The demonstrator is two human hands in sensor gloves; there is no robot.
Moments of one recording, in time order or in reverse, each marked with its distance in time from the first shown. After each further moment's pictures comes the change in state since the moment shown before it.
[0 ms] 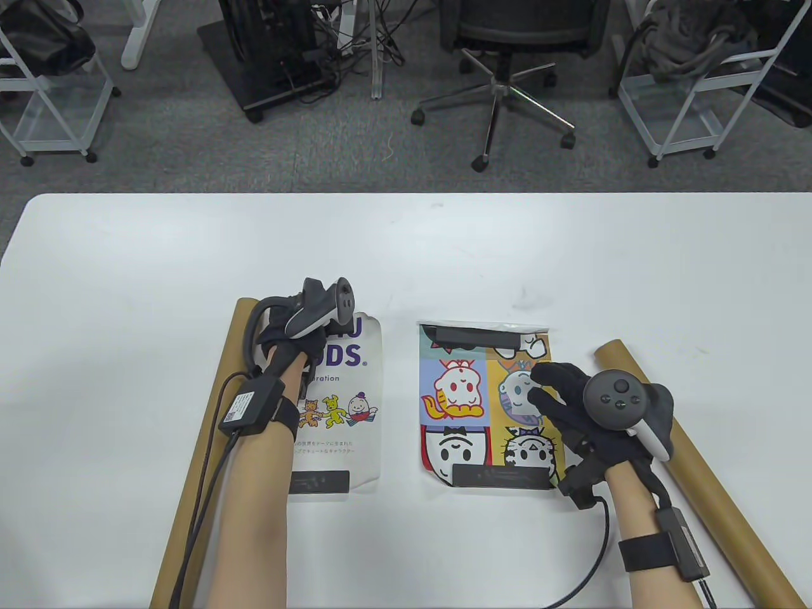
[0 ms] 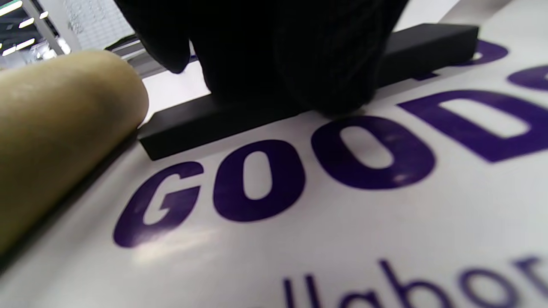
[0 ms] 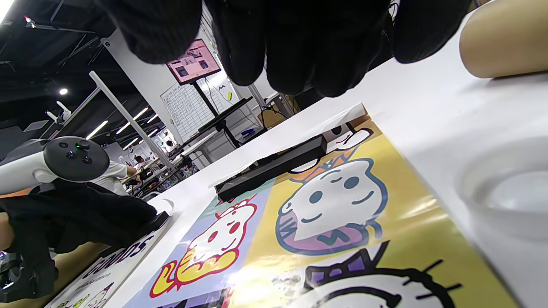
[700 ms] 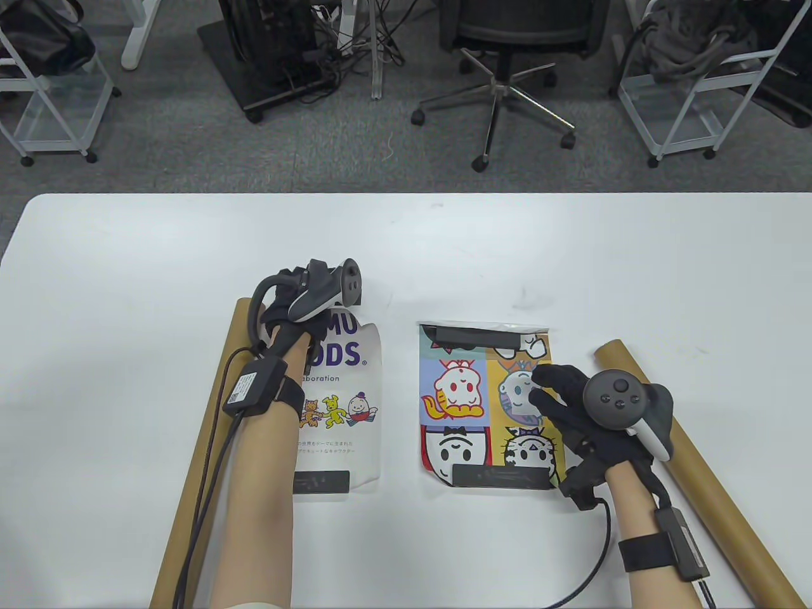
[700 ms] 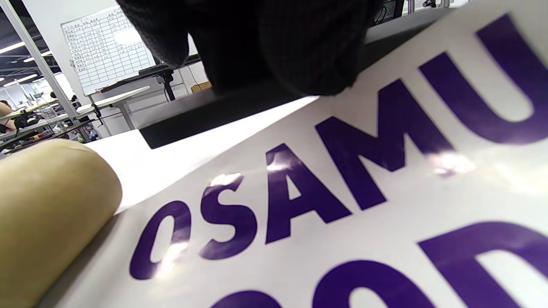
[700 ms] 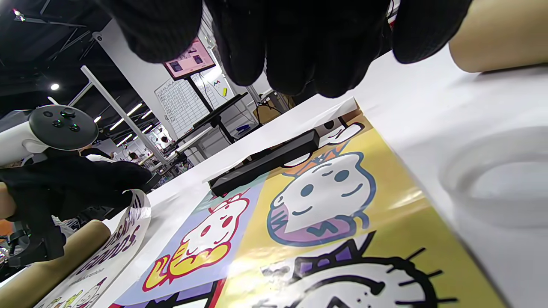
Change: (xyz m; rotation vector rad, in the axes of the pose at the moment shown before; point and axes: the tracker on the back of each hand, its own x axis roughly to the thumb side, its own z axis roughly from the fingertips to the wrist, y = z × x) left_hand 0.000 0.032 -0.015 0.122 -0.007 0.042; right_hand -0.001 0.001 0.000 0.016 0.021 0.005
